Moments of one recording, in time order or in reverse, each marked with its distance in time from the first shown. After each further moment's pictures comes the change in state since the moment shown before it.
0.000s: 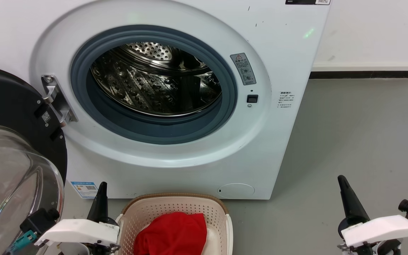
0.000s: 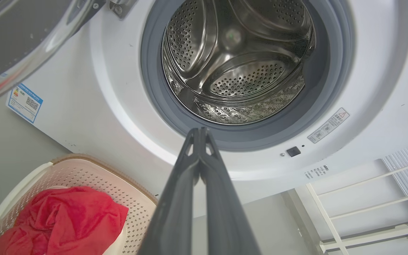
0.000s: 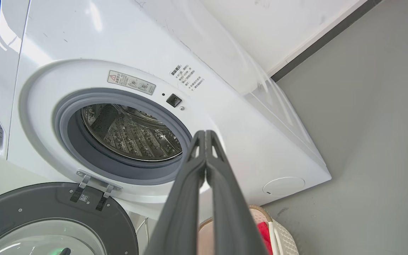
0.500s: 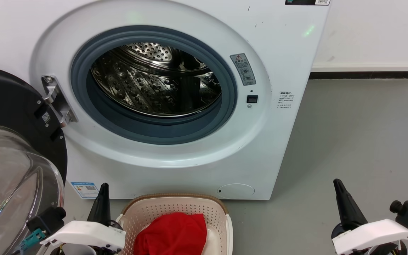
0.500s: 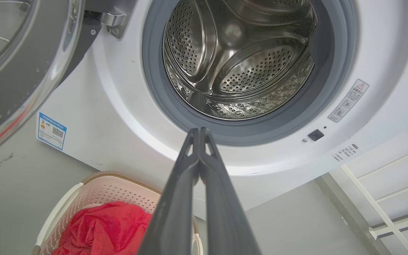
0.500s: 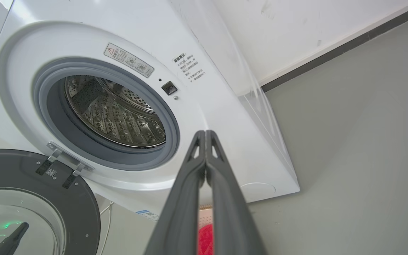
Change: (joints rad) left arm 0.013 0.007 -0.024 0.000 0.199 0.016 -0.051; right arm 0.025 0.005 0.017 -0.020 -0.223 0.000 -0.030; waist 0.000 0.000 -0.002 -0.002
